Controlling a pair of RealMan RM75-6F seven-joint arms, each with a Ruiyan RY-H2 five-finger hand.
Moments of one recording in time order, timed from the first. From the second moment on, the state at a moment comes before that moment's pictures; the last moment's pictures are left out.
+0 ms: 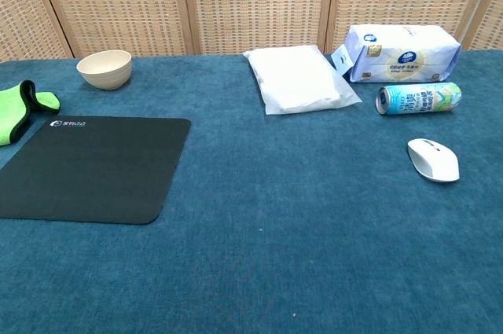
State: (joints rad) left arm -0.01 -0.94 -0.01 -1.86 1.61 1.61 0.05; right arm 0.09 -1.12 0.06 -1.55 -1.59 1.54 0.03
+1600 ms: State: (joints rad) left arm -0.12 -0.97 -0.09 -1.86 1.34 1.40 0.14; right arm 0.71 -1.36 0.05 -1.18 -1.73 0.86 0.15
